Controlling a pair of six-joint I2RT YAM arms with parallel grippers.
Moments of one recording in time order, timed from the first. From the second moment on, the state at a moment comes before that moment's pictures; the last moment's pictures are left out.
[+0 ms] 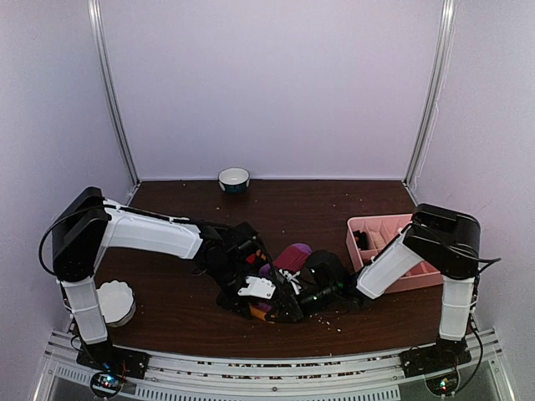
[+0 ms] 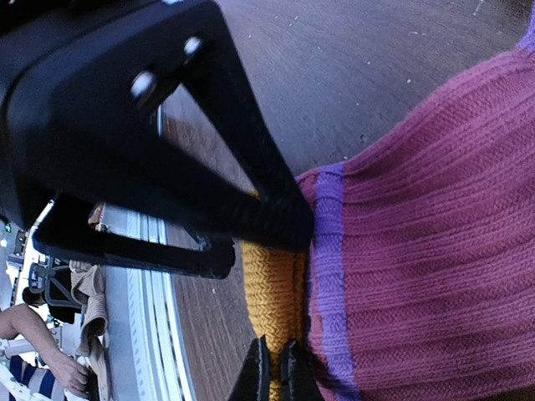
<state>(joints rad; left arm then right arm) -0.98 1.88 1.19 -0.63 0.35 0.91 0.95 1.98 0.72 0.63 -0.67 0.62</state>
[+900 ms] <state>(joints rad) -0.89 2.06 1.41 -0.98 0.54 0.80 0.97 1.66 0.37 0.74 -0.34 0.61</state>
